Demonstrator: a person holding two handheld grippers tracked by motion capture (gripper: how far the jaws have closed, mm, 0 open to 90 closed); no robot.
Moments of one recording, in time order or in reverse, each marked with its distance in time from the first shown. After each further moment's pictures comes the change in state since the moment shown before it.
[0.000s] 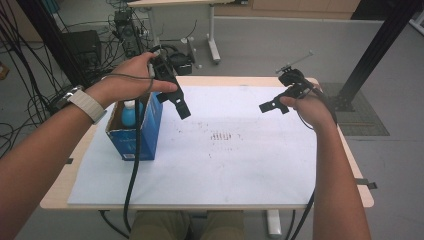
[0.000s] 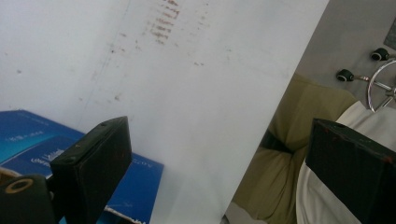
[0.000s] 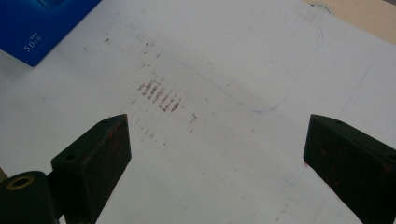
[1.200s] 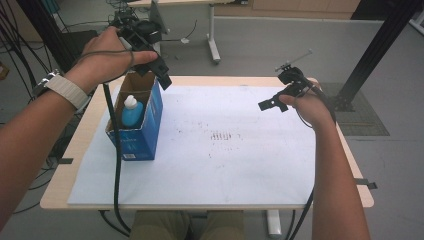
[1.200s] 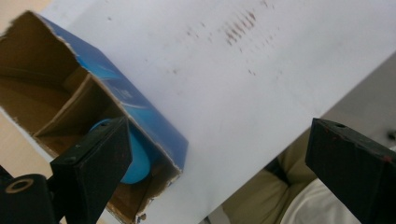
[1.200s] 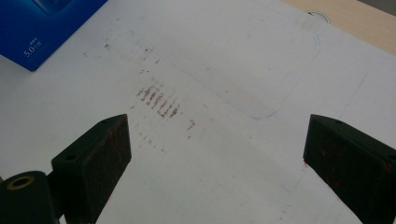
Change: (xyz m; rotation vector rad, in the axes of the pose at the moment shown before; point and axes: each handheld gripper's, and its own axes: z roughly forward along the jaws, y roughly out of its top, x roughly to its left) left arm 0.010 -0.023 -0.051 -0.022 0.137 -0.374; right arm 0.000 0.002 0.000 -0.016 -0.004 -0.011
